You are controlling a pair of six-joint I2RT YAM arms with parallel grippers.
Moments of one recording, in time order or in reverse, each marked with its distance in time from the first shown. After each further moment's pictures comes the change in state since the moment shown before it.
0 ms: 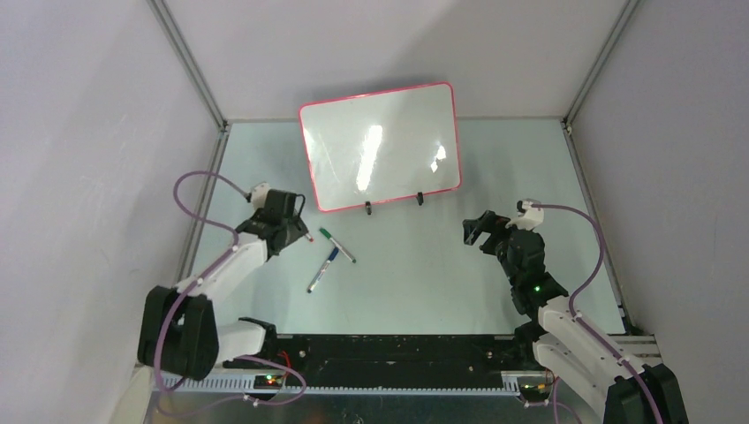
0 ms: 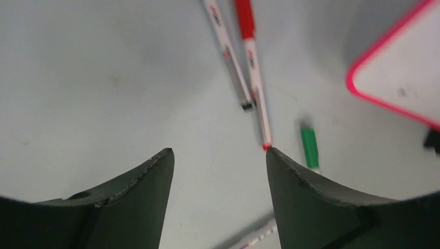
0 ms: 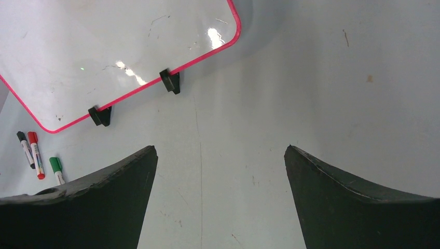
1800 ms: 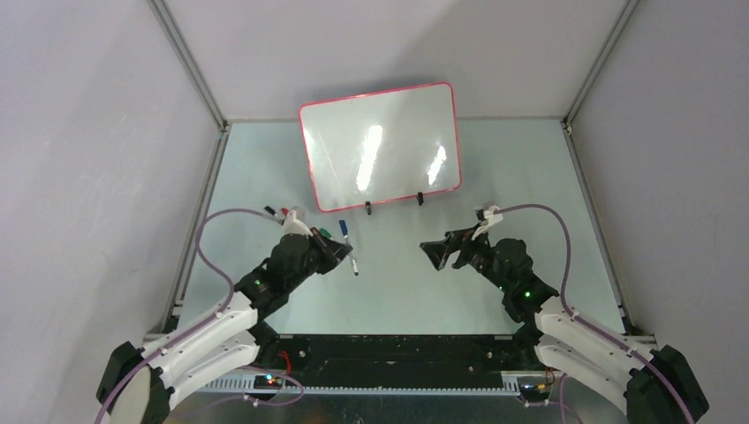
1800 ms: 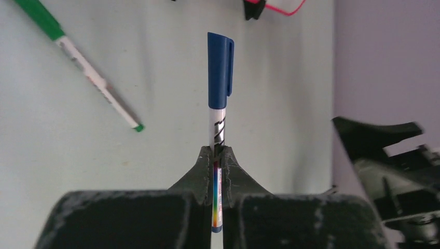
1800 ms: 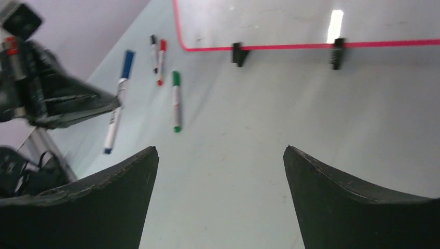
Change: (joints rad) left arm -0.438 -0.470 -0.328 0.338 0.312 -0.240; right arm 0.233 0.013 0.000 0.145 -0.275 -0.066
